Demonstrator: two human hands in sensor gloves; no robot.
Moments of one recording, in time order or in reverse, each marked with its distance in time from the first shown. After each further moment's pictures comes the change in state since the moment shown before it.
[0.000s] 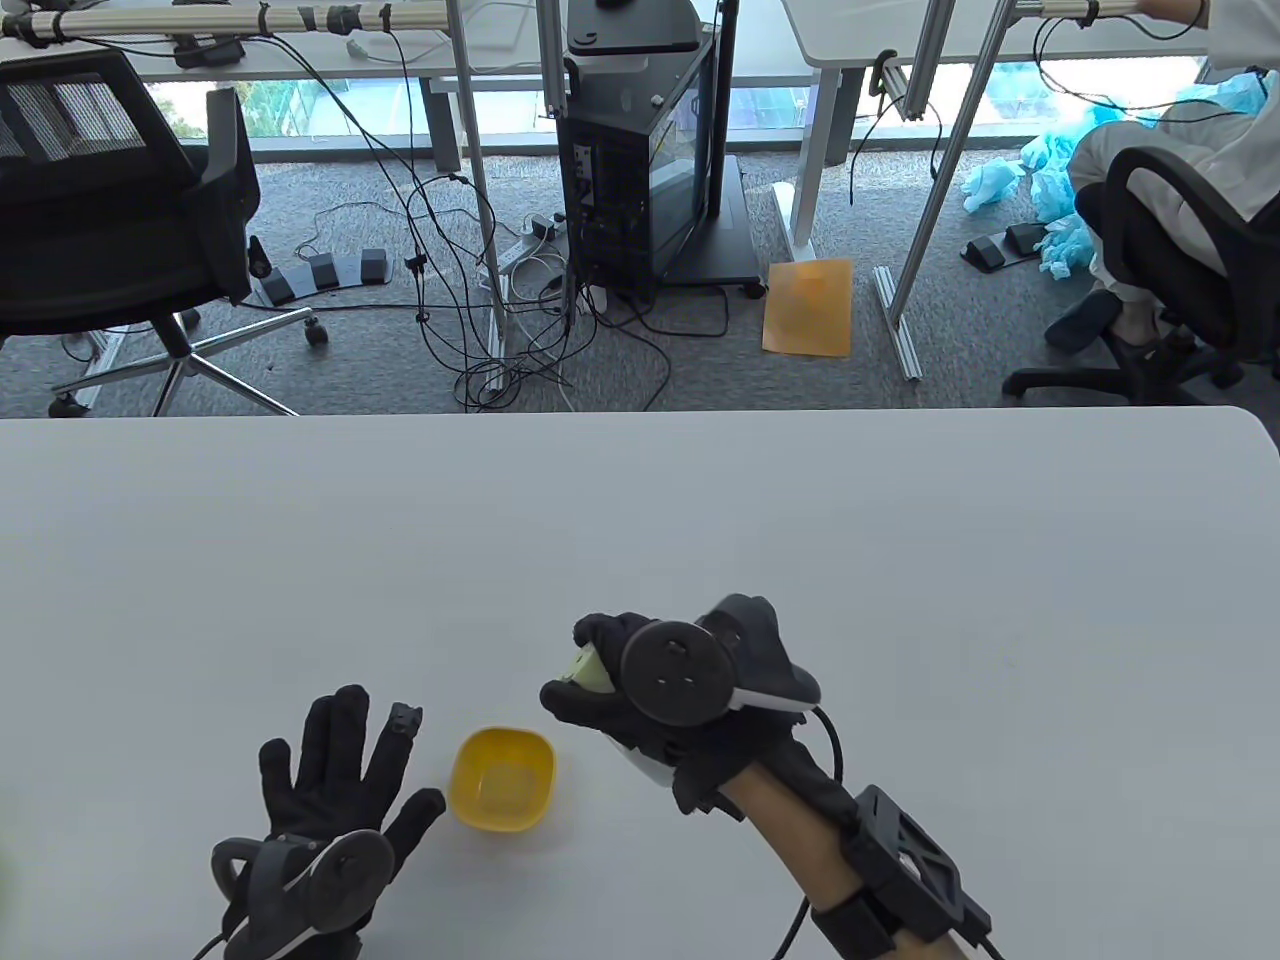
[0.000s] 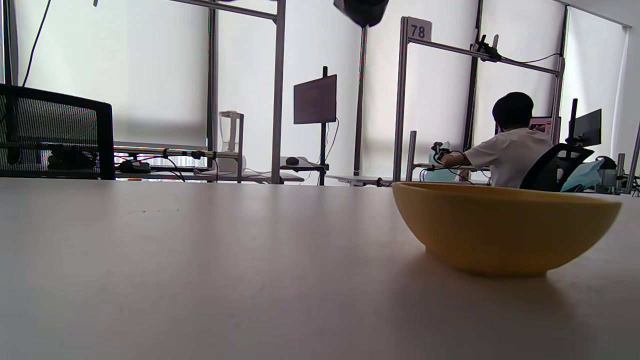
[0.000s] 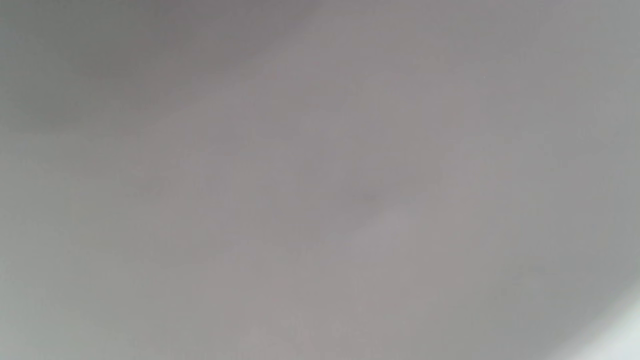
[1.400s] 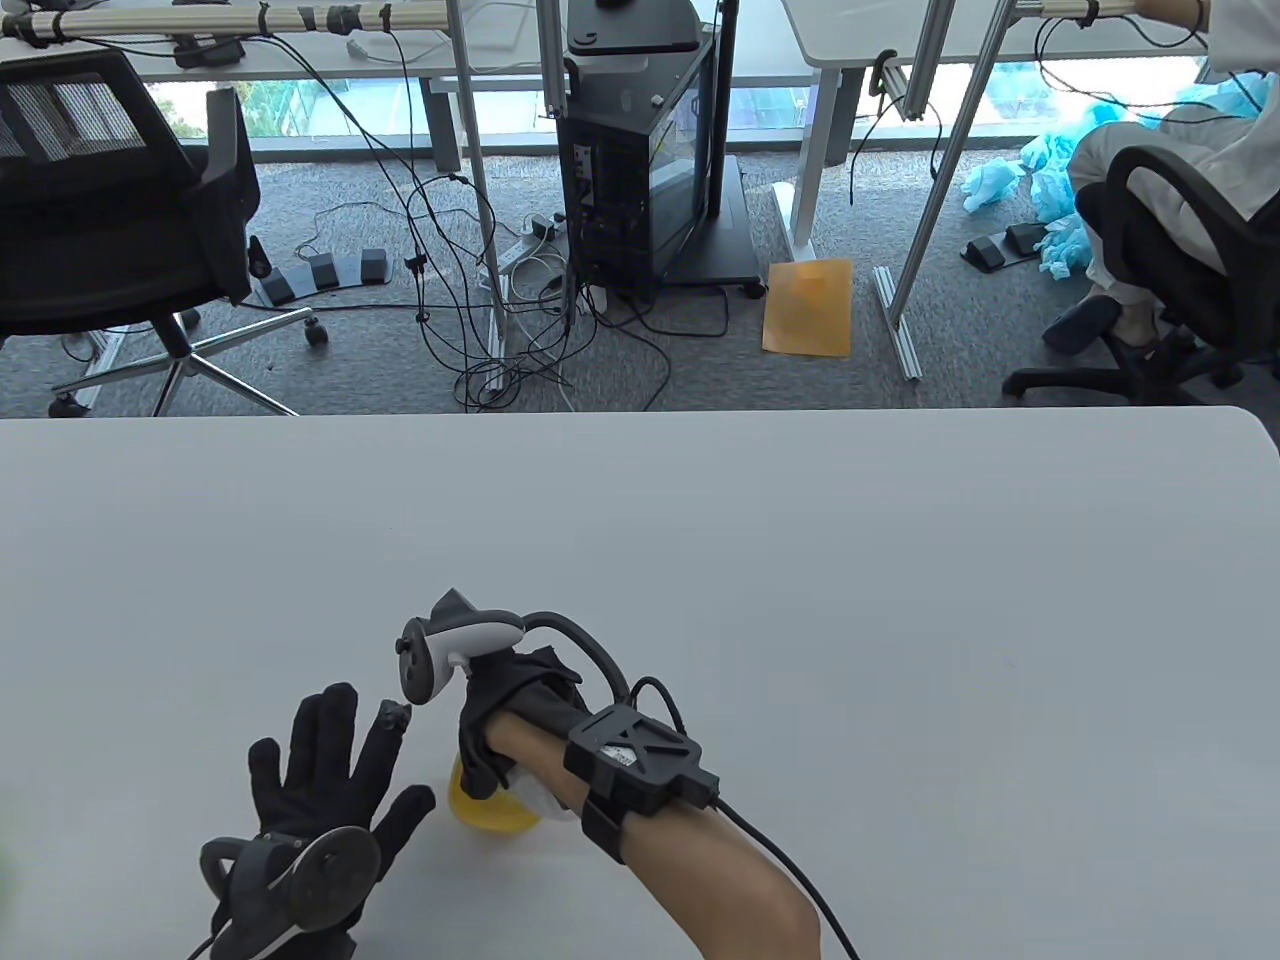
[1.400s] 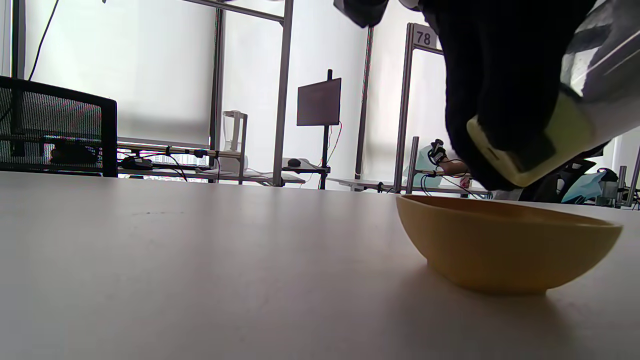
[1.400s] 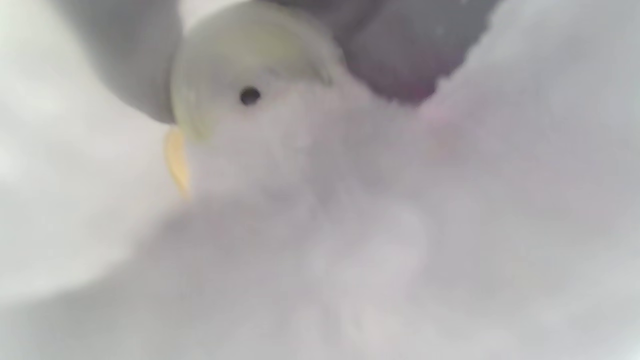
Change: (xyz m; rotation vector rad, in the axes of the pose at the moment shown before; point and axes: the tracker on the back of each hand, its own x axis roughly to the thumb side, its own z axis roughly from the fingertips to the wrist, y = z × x) left_hand -0.006 0.005 0.001 0.004 0.008 0.033; right_hand 0.026 0.141 -0.130 0.933 0.269 0.153
